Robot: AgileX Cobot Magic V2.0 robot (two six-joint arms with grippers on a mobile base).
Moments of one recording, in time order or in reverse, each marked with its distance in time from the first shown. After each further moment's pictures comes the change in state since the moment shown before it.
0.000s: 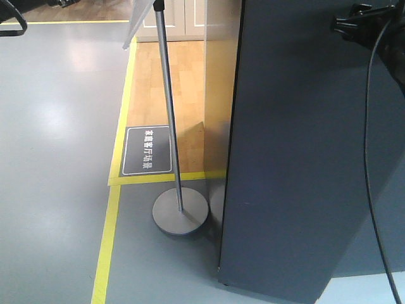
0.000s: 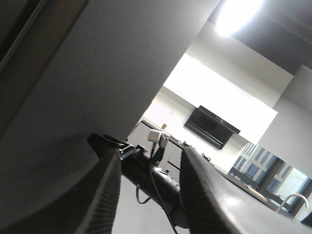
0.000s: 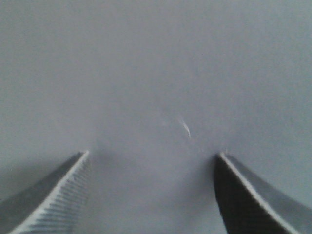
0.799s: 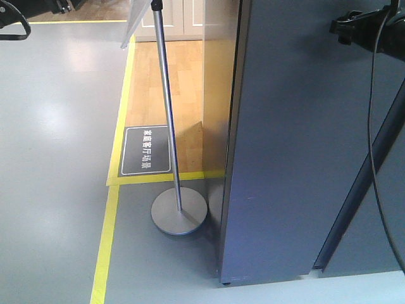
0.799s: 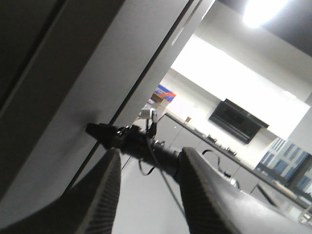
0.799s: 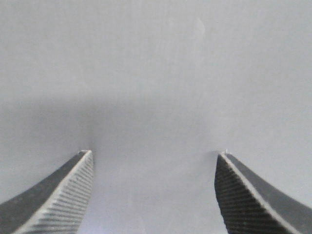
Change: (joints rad) left arm 0.000 0.000 0.000 0.094 0.070 0.000; right arm -0.176 0.237 -0.351 -0.003 0.530 -0.015
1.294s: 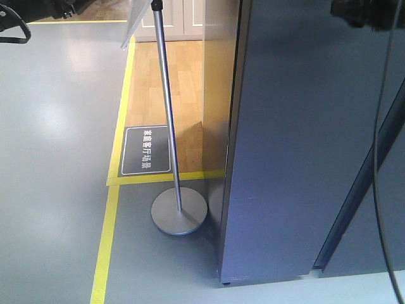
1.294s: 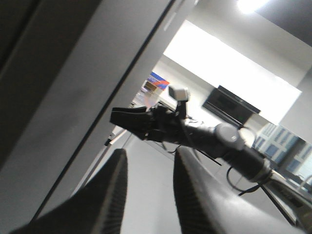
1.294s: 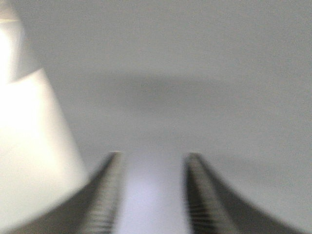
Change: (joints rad) left arm 0.000 -0.004 0.000 0.015 -0.059 0.000; right arm -0.006 -0.223 -0.016 -0.082 0.453 0.000
